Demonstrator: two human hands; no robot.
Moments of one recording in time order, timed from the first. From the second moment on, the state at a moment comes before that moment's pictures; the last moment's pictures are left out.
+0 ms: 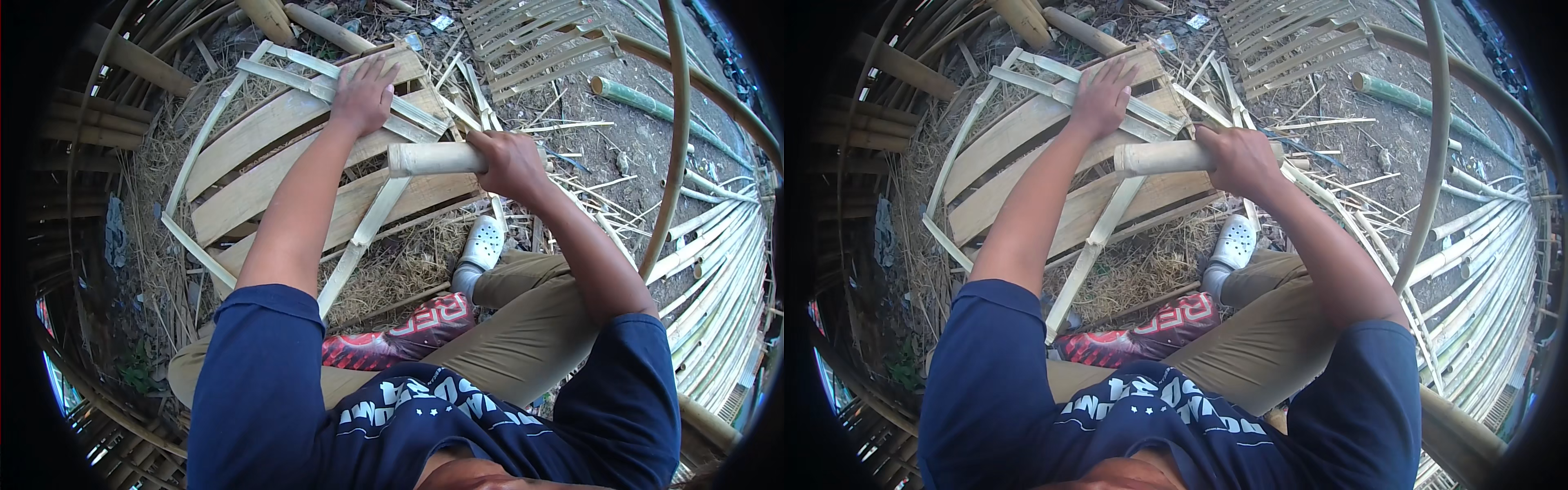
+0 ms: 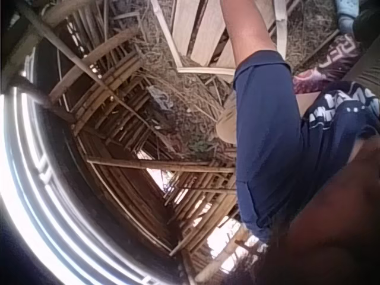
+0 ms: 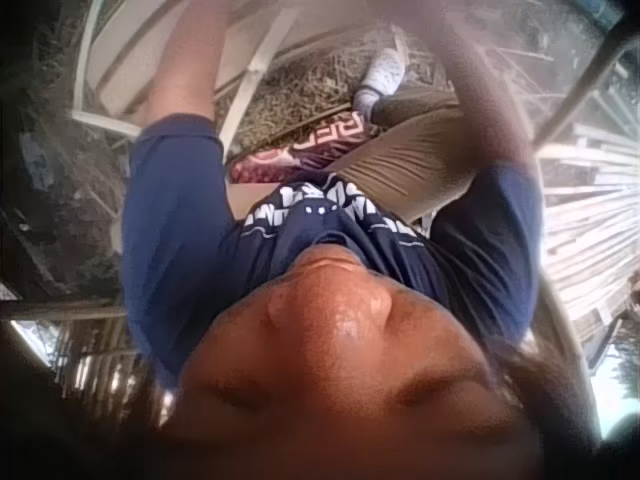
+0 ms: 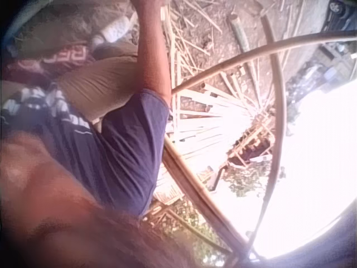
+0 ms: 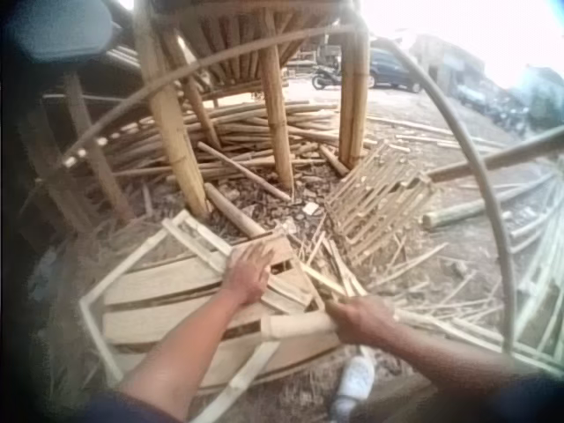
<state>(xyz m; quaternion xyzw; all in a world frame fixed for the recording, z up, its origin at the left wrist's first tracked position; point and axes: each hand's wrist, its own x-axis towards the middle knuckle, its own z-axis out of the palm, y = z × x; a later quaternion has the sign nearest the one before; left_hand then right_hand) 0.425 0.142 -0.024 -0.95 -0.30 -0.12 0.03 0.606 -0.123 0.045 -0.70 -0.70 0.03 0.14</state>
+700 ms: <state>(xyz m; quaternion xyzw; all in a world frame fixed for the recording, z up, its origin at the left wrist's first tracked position) 0.429 0.142 -0.025 -0.95 -0.29 -0.12 0.04 0.606 -0.124 0.045 -0.78 -0.61 0.08 0.08</state>
